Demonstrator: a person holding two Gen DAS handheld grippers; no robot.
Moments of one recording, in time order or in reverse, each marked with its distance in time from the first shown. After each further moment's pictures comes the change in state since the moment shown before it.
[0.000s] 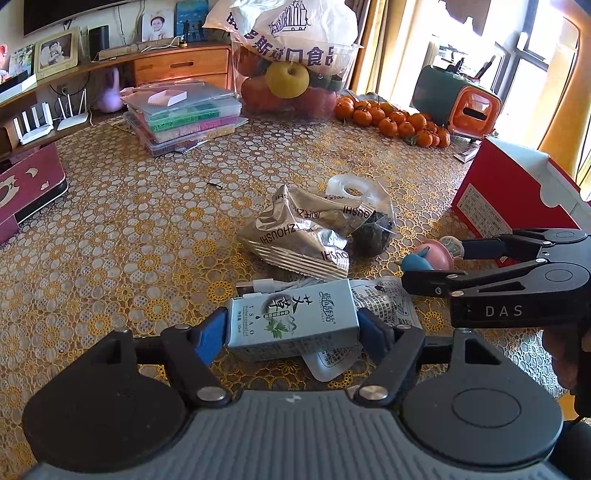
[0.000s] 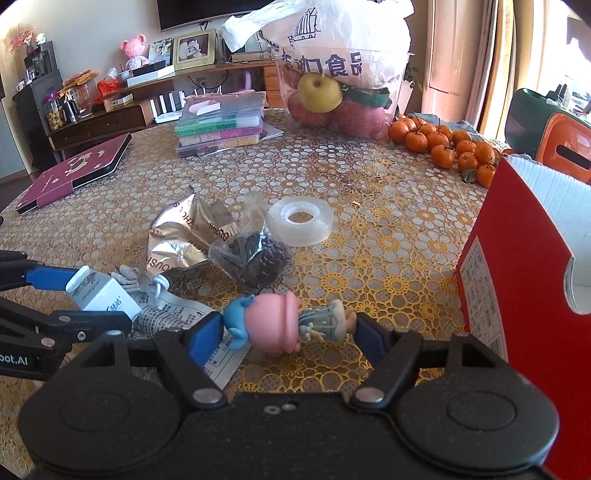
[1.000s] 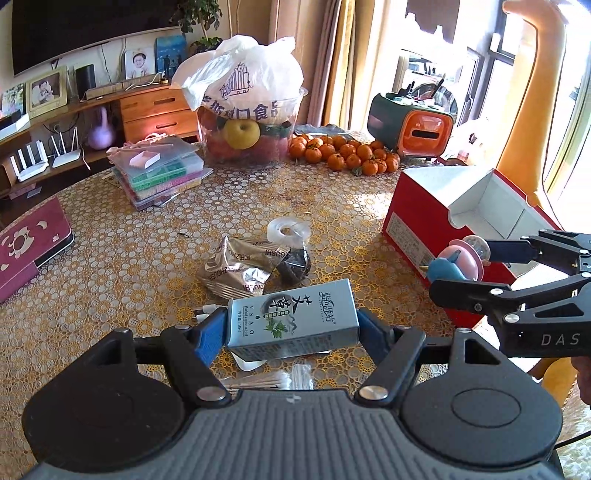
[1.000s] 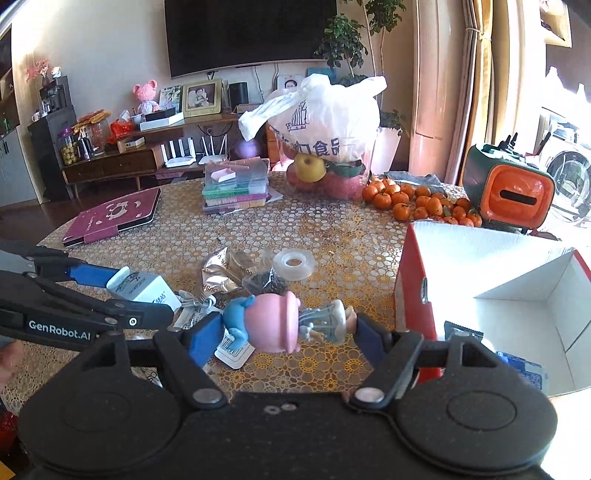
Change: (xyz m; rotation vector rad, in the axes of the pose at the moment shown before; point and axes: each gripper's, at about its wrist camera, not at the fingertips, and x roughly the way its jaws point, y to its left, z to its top) left arm -0.088 -0.073 0.017 0.080 -0.060 -0.002; right arm -0.140 -0.004 -0.009 -0.003 -0.150 0.000
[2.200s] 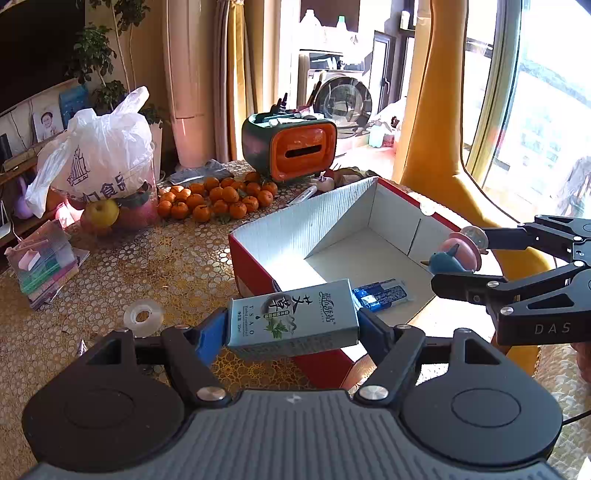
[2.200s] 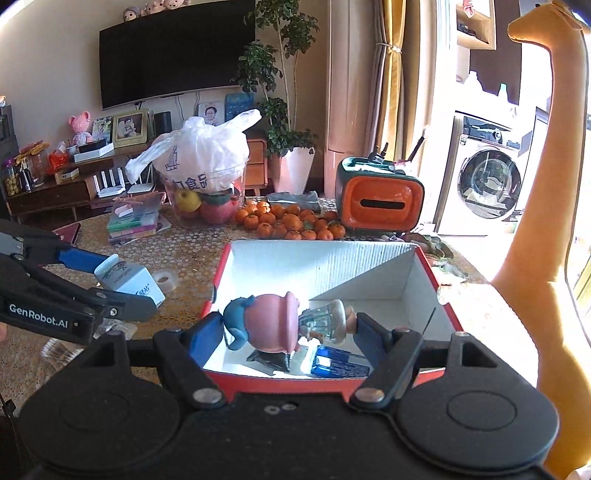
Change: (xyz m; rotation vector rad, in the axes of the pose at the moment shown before) left arm 0.020 -0.163 0.068 0.214 -0.028 -0.154; right arm -0.087 -0.133 -0.012 0.079 -0.060 -0.210
